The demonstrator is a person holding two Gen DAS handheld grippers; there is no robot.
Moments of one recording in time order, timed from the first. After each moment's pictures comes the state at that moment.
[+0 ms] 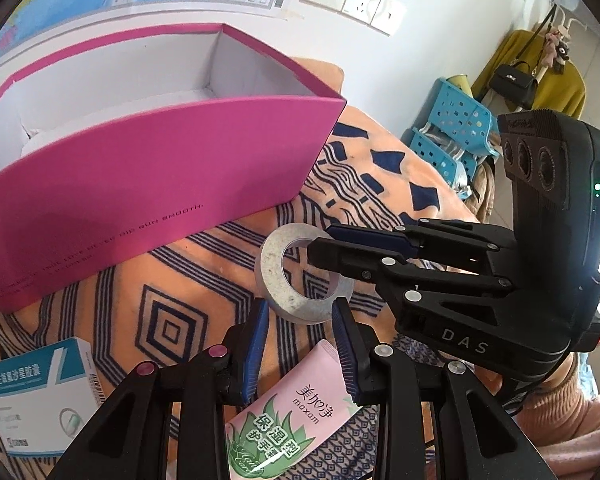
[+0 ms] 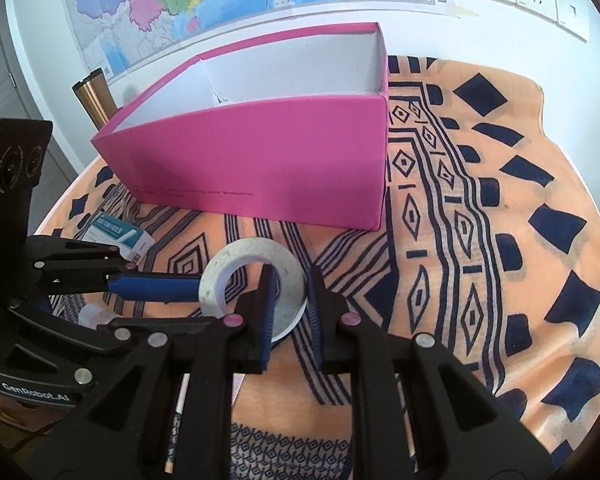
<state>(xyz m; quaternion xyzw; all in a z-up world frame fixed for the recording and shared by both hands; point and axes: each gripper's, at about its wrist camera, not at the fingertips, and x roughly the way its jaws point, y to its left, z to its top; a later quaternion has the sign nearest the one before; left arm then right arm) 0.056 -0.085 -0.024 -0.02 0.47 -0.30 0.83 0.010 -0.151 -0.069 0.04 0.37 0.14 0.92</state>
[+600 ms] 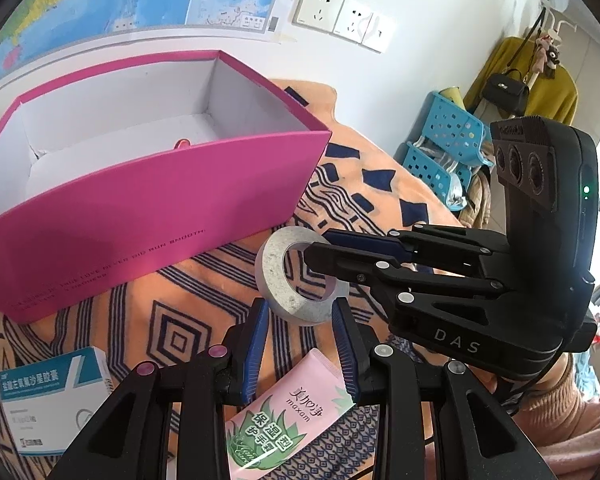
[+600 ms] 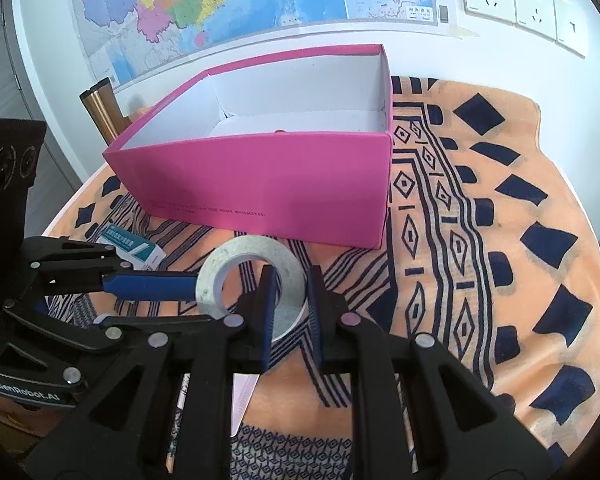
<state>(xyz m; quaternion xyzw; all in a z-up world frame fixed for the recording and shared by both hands) 0.045 -0.077 -0.003 -0.02 0.44 -0.30 0.84 0.005 -0.148 -0.052 0.04 0.35 0.14 0.93</state>
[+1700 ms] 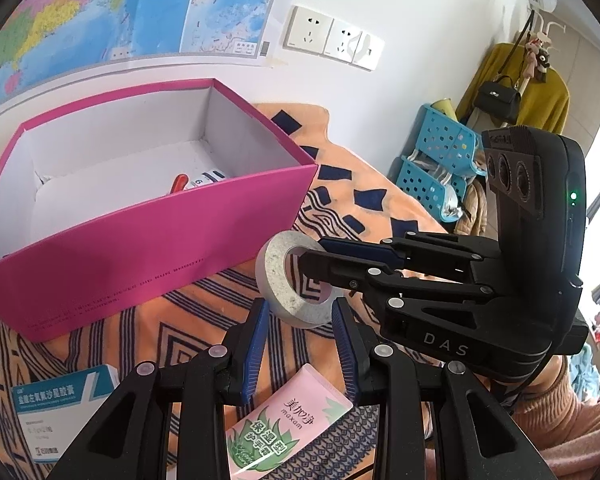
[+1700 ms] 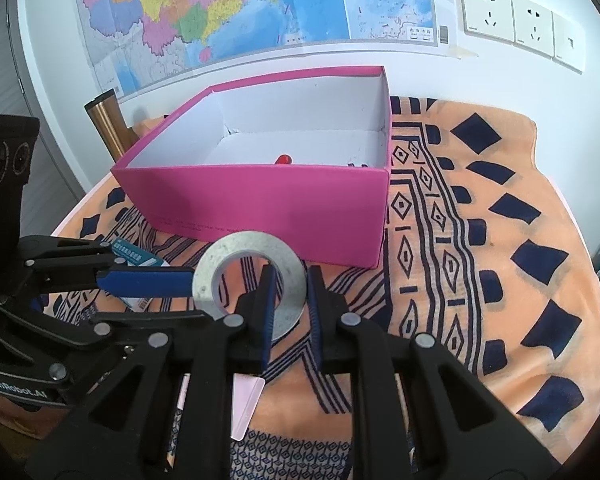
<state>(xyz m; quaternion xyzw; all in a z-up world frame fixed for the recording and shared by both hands) 0.044 -0.074 0.019 -0.02 0.41 -0.31 0.86 0.001 -0.148 -0.037 0.03 0.33 0.14 0.93</state>
